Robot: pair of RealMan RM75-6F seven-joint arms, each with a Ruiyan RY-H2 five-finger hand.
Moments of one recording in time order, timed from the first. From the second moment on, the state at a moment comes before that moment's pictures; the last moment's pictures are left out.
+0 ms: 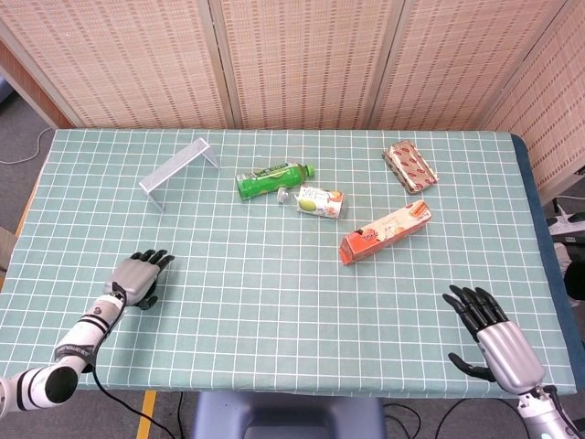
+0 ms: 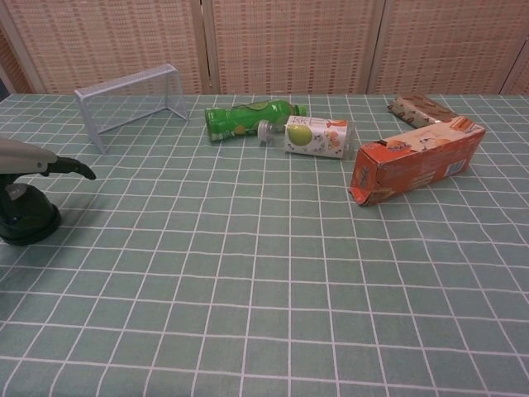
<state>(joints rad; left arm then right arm) -0.81 -1.15 -0.01 -1.70 0.70 0.73 0.63 0.09 -1.08 -0.10 -1.64 -1.78 1.50 0.07</state>
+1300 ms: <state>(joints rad) -0.88 -1.24 0.13 -1.51 0.63 0.74 0.57 0.09 -1.06 -0.10 -1.66 -1.77 1.48 0.08</state>
